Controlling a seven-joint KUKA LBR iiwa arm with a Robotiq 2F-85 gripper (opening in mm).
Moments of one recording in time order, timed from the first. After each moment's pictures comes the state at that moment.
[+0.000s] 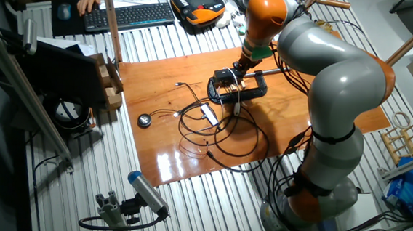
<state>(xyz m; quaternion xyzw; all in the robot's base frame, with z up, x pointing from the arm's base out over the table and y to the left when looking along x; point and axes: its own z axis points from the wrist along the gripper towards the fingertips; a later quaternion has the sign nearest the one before) 0.590 0.032 0.200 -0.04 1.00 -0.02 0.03</state>
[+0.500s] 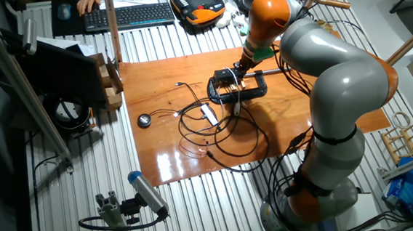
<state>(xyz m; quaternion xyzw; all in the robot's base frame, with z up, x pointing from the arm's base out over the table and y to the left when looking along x) 0.590 0.032 0.199 -0.04 1.00 -0.02 0.03</state>
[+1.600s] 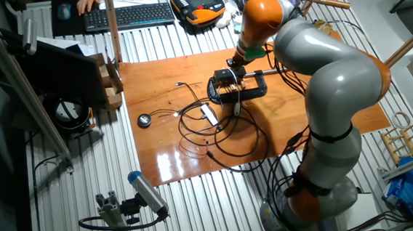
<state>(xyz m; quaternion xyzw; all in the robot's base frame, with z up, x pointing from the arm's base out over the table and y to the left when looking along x) 0.628 0.058 0.195 -0.02 1.00 -0.01 0.06</state>
